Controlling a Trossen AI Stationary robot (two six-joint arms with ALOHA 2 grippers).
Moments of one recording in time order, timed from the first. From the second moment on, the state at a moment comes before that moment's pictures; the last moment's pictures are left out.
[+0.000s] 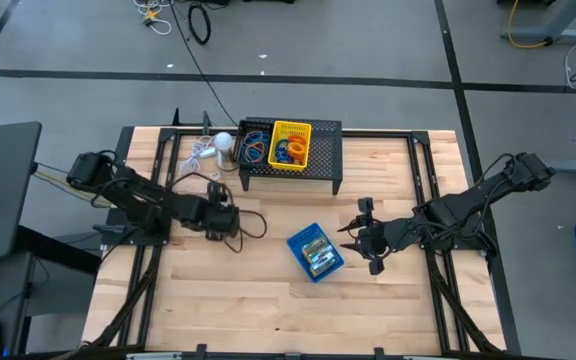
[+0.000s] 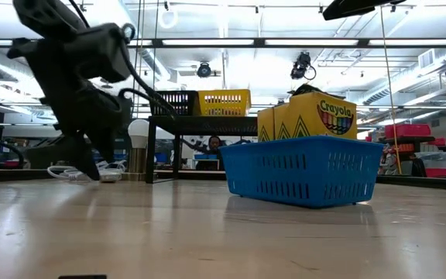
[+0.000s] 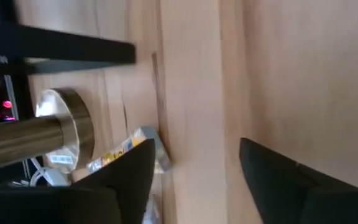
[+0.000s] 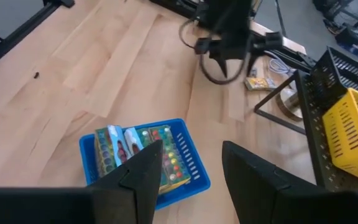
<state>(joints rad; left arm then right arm) -0.16 1.44 0.58 -0.52 -0.68 0.03 0.46 1.11 0.89 -0.40 0.41 -0.12</state>
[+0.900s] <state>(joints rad) 0.25 1.44 0.61 -0.55 -0.28 0.26 0.46 1.11 0.89 -0.40 0.36 -0.17</state>
